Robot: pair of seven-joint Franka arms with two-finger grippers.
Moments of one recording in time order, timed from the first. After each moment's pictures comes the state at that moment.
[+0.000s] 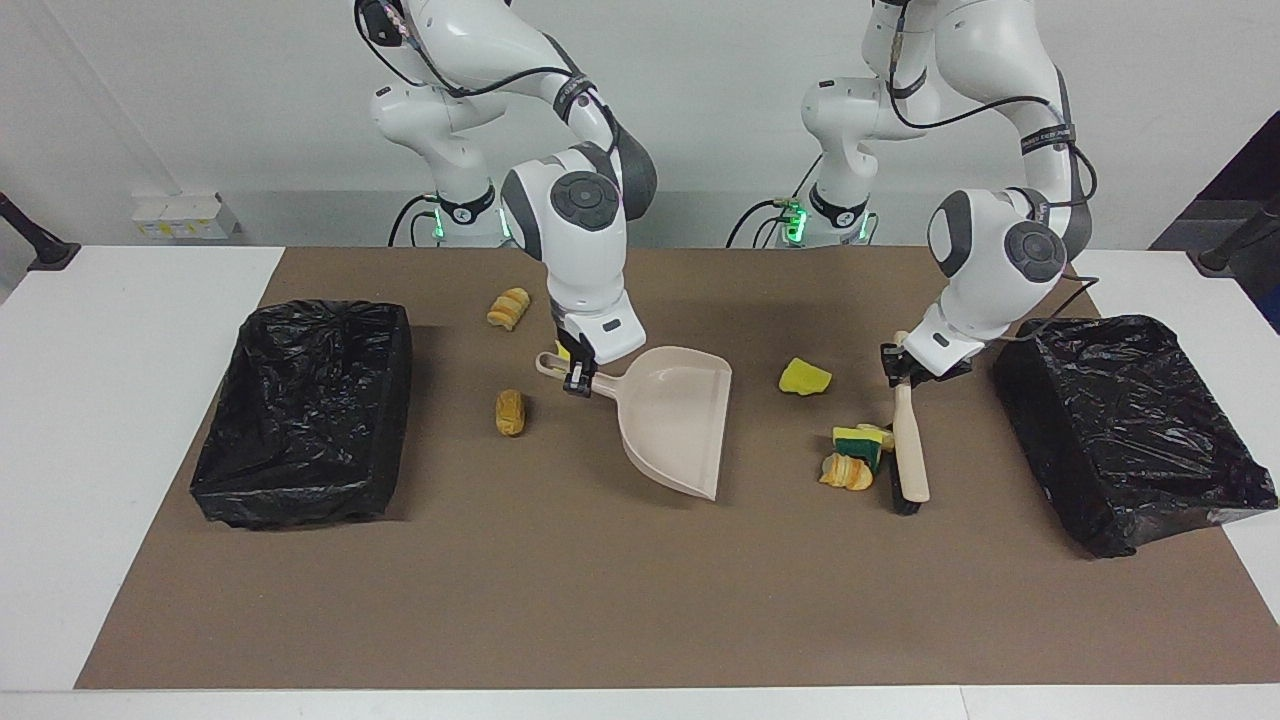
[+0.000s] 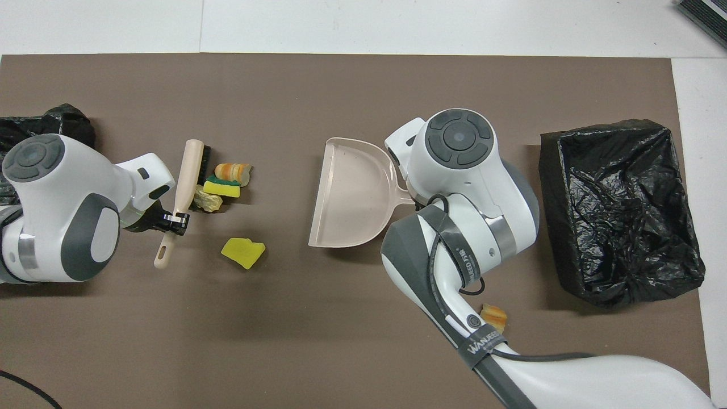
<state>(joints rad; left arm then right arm) -0.15 0.12 0.01 -2.08 -0.05 2.06 0.10 0.43 0.33 0.03 -1.65 -0.06 1.93 -0.94</state>
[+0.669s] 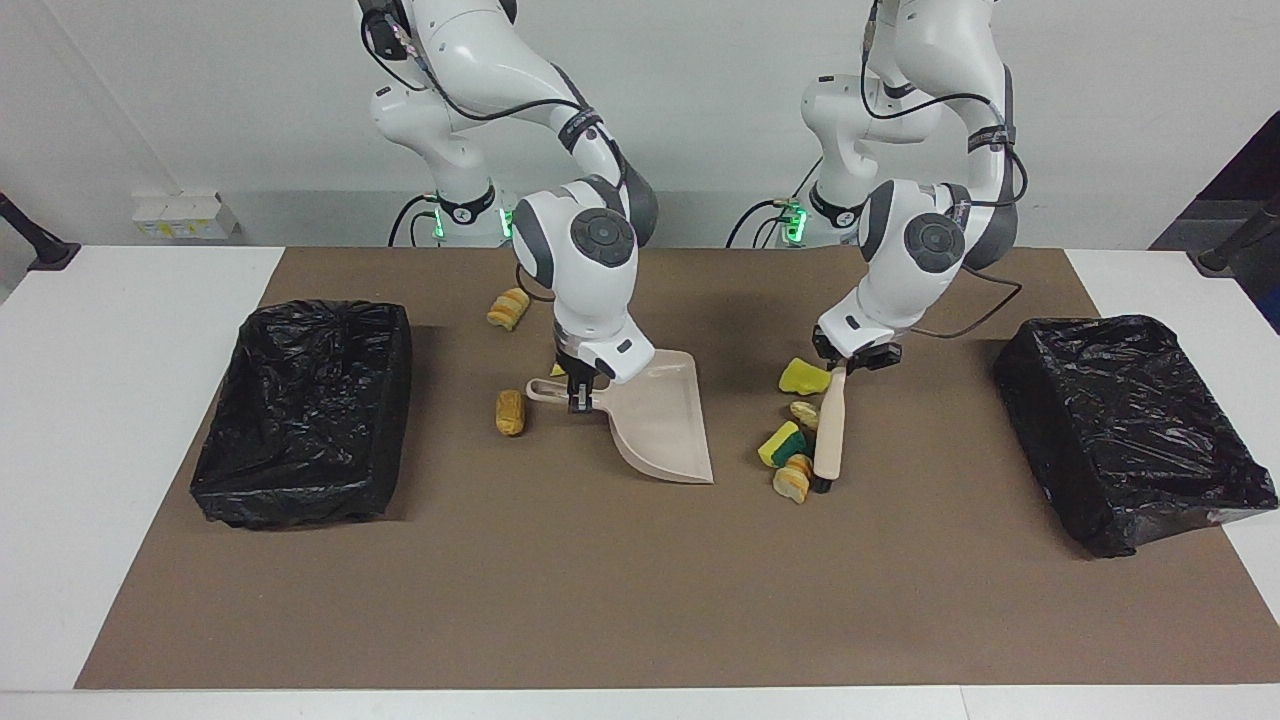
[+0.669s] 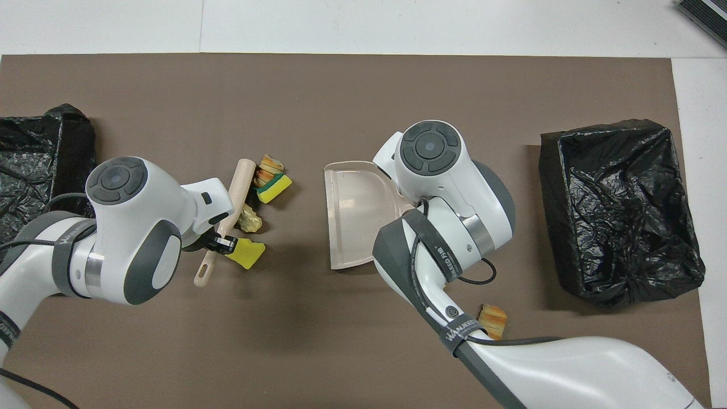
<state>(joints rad) -0.31 0.08 0.00 -2.14 -0.06 2.06 0.06 0.44 0.39 0.03 -1.65 -0.16 1.95 -1.09</state>
